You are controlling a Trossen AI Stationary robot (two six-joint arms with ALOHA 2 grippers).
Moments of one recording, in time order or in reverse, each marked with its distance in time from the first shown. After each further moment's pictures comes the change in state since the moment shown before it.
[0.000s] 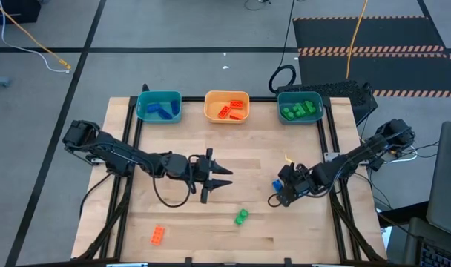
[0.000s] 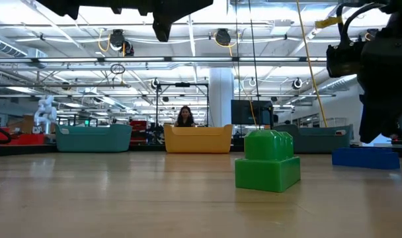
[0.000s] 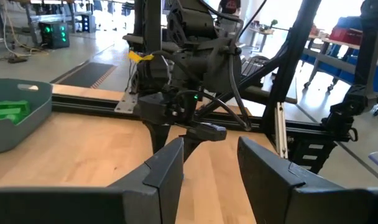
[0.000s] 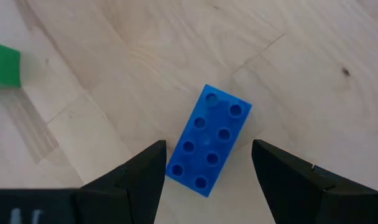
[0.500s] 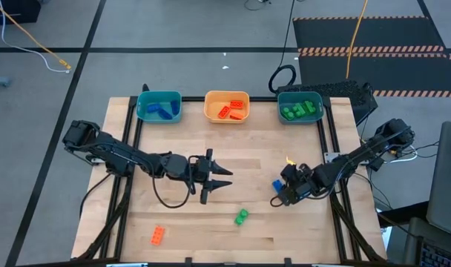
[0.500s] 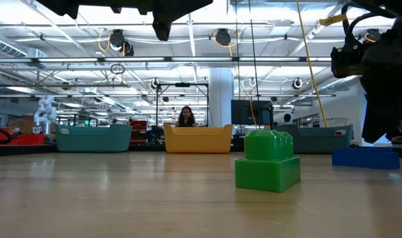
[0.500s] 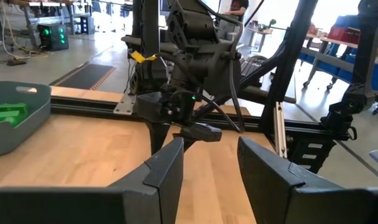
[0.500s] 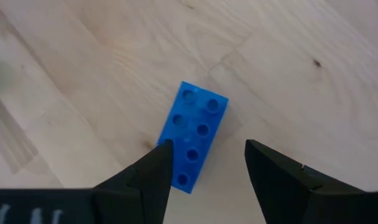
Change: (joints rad) left arm -0.004 0.000 0.000 0.003 0.000 0.011; right arm 0.030 0.000 0.000 -0.066 0.057 0.078
